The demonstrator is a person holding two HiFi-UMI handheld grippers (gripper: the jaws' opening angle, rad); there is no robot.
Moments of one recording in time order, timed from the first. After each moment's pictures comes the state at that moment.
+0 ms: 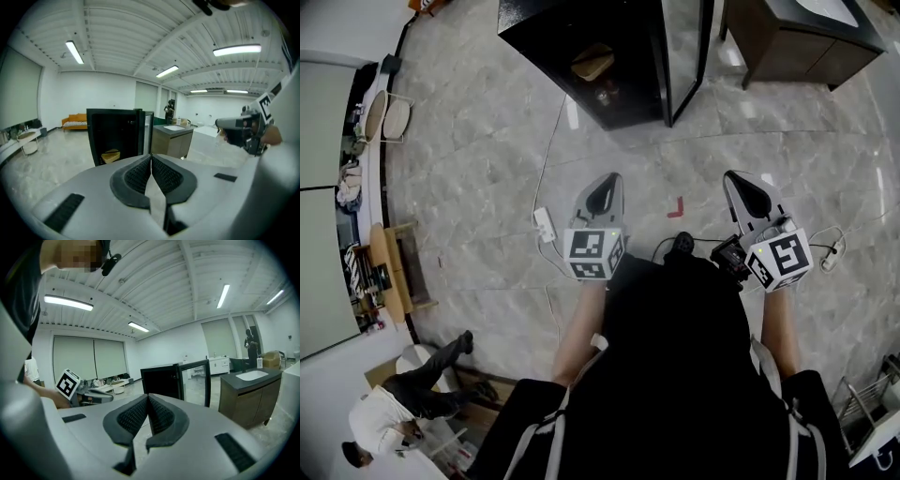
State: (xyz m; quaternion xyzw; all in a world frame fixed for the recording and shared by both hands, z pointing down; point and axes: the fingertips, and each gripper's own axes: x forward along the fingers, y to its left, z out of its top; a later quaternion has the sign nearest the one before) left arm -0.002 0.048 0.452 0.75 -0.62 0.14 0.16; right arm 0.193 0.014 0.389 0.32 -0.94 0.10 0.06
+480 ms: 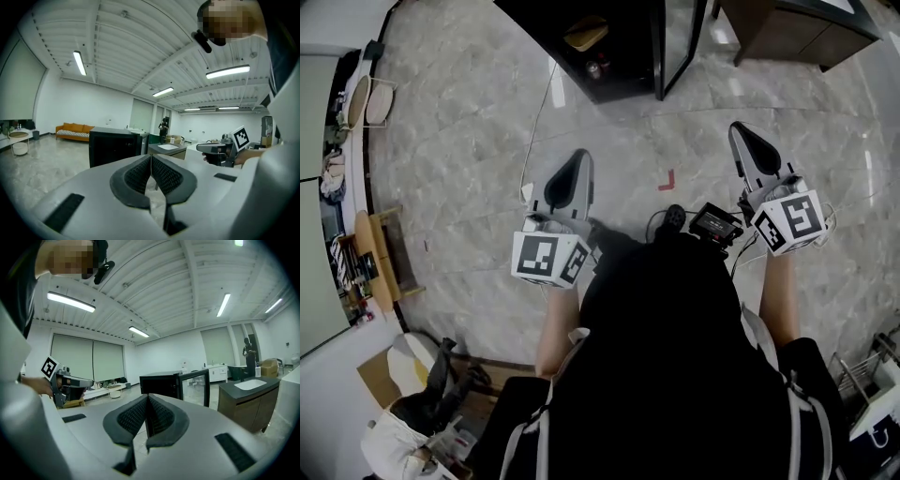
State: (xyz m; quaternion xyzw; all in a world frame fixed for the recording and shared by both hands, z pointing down) left arm -0.040 0.095 0.339 0.78 -0.61 0.04 0.11; right arm 0.171 0.008 0.351 0.34 -0.94 0.07 0.04
